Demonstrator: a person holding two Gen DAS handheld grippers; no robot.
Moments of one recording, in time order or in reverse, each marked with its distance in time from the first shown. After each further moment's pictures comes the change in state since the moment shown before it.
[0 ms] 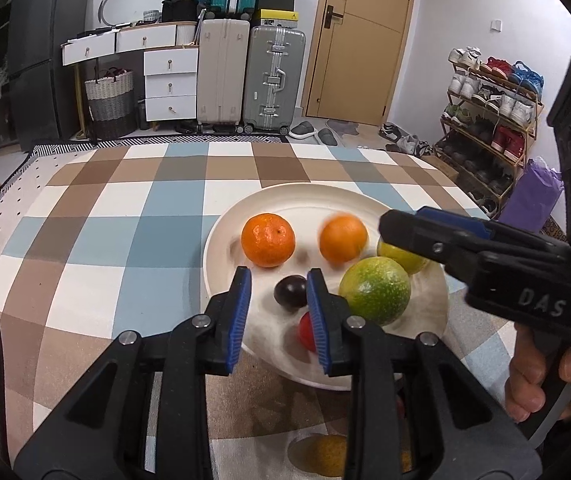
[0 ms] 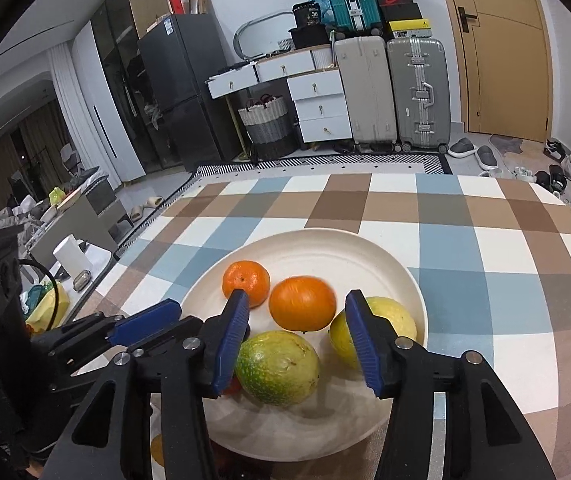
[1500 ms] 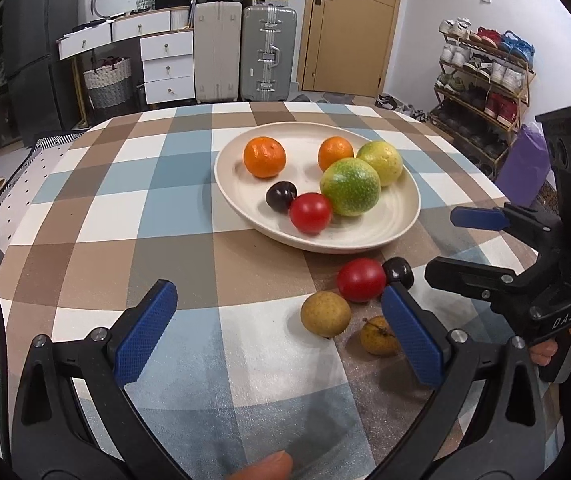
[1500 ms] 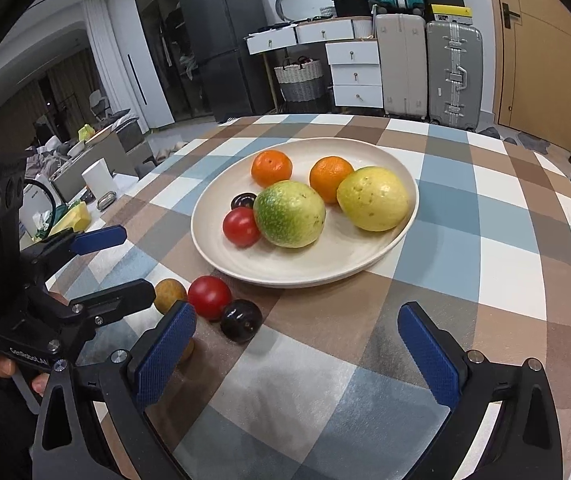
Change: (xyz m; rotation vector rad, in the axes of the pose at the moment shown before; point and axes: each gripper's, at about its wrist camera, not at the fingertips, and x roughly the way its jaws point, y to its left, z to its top) left arm -0.059 -0.010 -0.063 0.052 0.092 0.015; right arm -0.042 -0.002 -0.076 -0.139 0.153 0.080
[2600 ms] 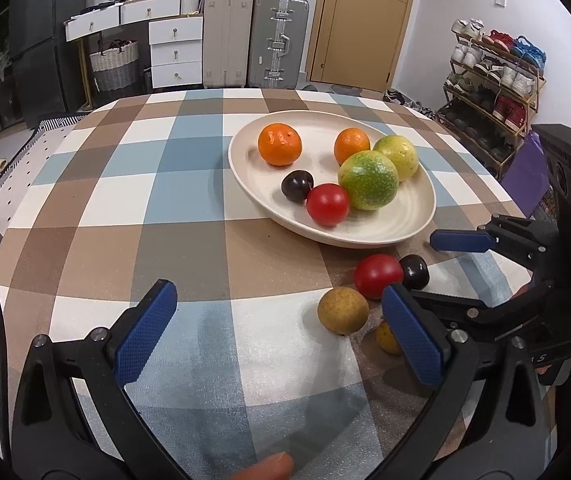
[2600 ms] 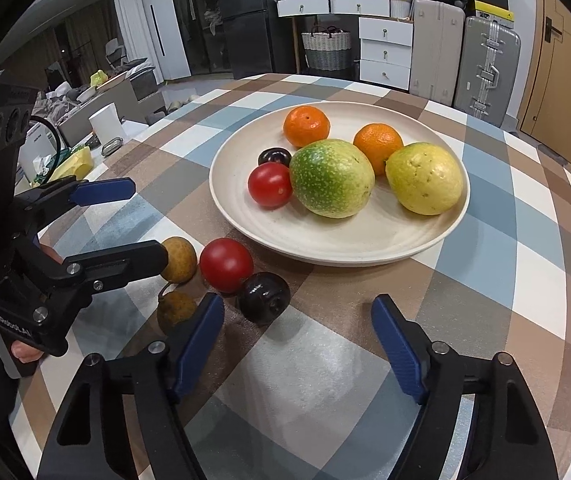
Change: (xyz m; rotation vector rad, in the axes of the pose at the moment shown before) left arm 0.009 0.013 0.001 -0.056 0.035 0.001; right arm 0.028 0.025 -0.002 -0.139 0.133 0.002
